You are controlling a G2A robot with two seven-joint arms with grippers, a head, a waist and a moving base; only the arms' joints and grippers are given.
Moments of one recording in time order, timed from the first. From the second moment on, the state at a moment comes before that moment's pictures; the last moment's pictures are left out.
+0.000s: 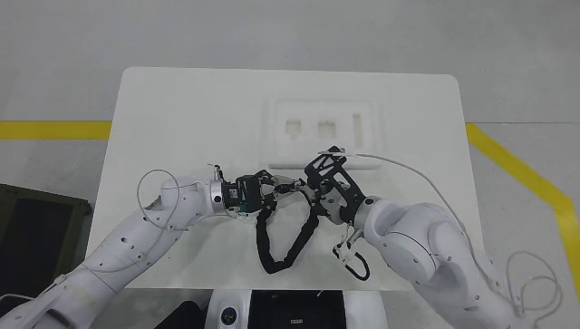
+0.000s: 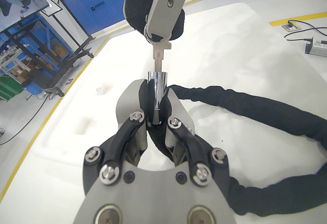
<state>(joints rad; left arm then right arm) 0.98 -0.91 -0.73 -1.41 1.71 -0.51 0.74 -1.21 -1.07 0.97 -2.18 -0.89 0.13 0.99</state>
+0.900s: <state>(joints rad) 0.98 -0.91 -0.73 -1.41 1.71 -0.50 0.73 -1.27 -1.05 1.12 -2.17 -0.86 -0.20 0.91</state>
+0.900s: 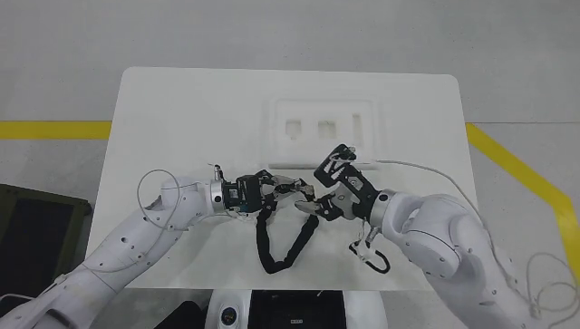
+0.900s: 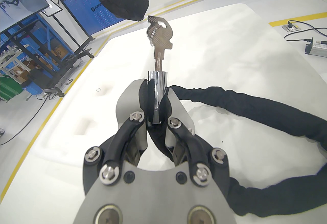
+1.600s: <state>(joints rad) 0.93 -0.91 -0.81 -1.42 1.43 -1.01 0.49 -1.31 -1.01 1.22 -2.11 -1.08 -0.75 0.68</state>
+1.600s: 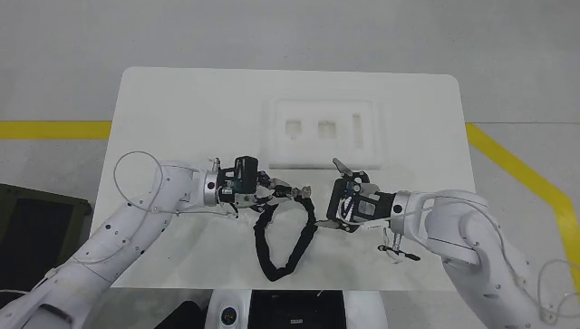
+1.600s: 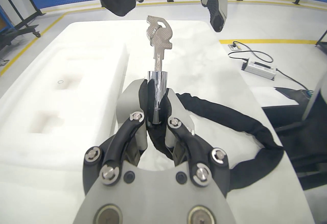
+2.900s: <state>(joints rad) 0.64 -0.82 -0.43 -1.43 0.63 -1.01 -0.03 -1.22 -0.99 1.15 -2.10 -1.73 -0.94 0.22</state>
